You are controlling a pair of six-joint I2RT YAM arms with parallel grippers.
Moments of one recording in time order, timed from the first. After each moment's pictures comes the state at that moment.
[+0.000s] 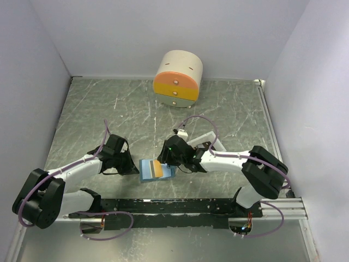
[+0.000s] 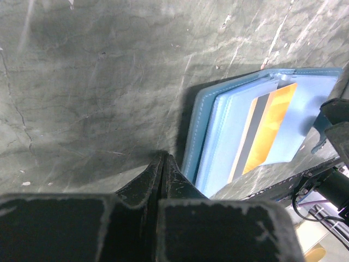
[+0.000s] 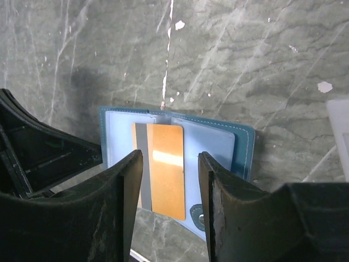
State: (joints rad) left arm -0.46 1.20 0.43 -0.30 0.28 -0.81; right arm 0.98 1.55 0.75 0.05 0.17 0.96
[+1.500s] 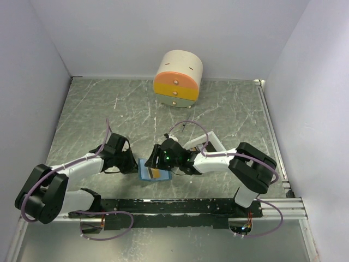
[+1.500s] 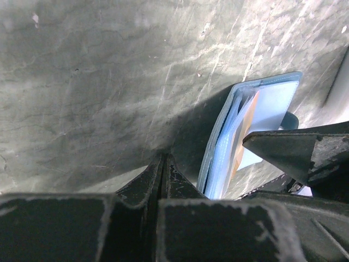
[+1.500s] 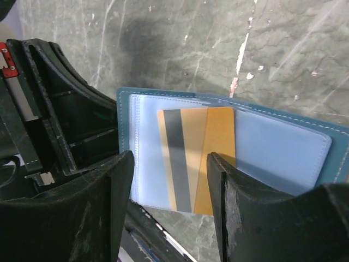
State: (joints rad) left arm -0.46 1.25 0.43 -0.23 0.31 -0.81; right arm 1.03 1.66 0.75 0.26 -0.03 1.06
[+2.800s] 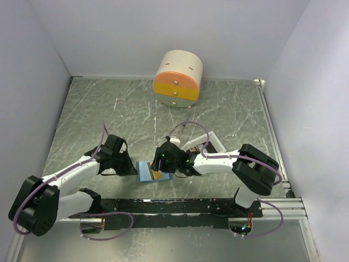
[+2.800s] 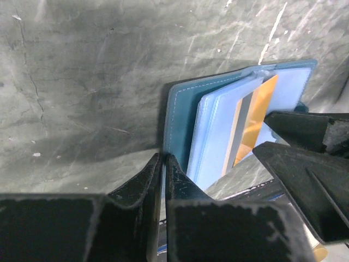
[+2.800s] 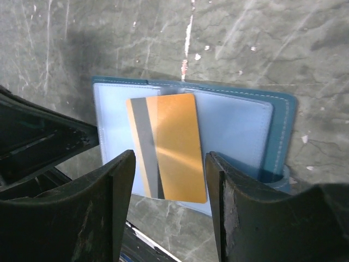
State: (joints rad) left arm -0.46 1.12 0.45 -0.41 0.26 -0.82; right arm 1.06 1.63 0.76 0.06 0.09 1.02
